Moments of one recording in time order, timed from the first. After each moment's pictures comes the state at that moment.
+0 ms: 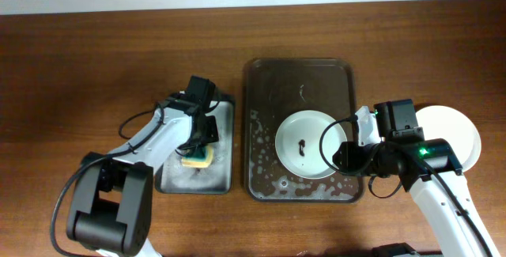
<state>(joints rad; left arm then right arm) -0.31 1.81 1.11 -0.71 -0.07 -0.45 0.12 1.14 0.92 -1.02 -0.31 0.18</state>
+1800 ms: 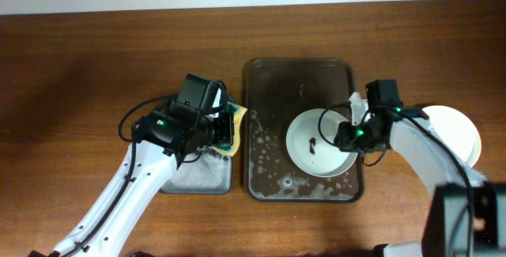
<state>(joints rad) -0.43 1.41 1.16 -0.83 0.12 -0.41 0.00 1.57 0.92 -0.69 -0.27 0.04</state>
